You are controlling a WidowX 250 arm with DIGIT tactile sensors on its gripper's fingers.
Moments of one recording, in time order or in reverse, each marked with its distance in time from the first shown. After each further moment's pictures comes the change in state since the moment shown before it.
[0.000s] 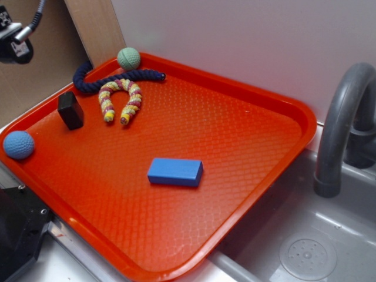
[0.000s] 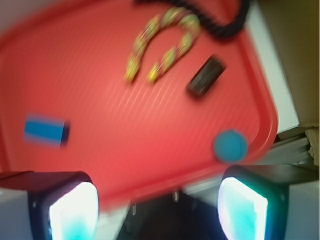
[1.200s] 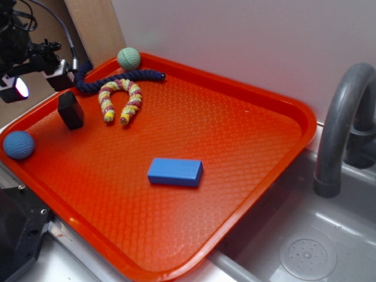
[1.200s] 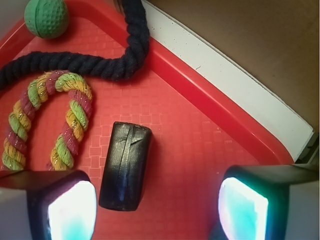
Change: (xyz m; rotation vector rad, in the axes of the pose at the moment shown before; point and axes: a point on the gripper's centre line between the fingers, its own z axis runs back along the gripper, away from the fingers) arm 0.053 0.052 -0.095 0.083 -0.130 0.399
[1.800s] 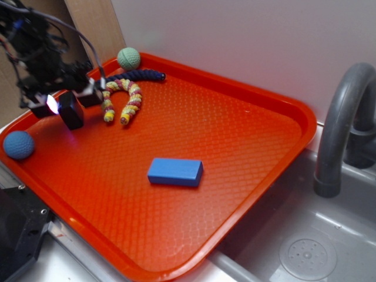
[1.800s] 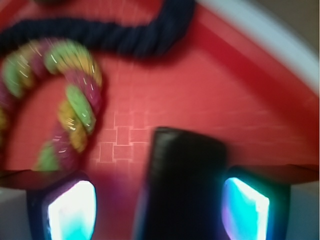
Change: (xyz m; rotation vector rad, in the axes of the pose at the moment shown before) arm 0.001 -0.032 -0.064 -0.014 0.027 -0.044
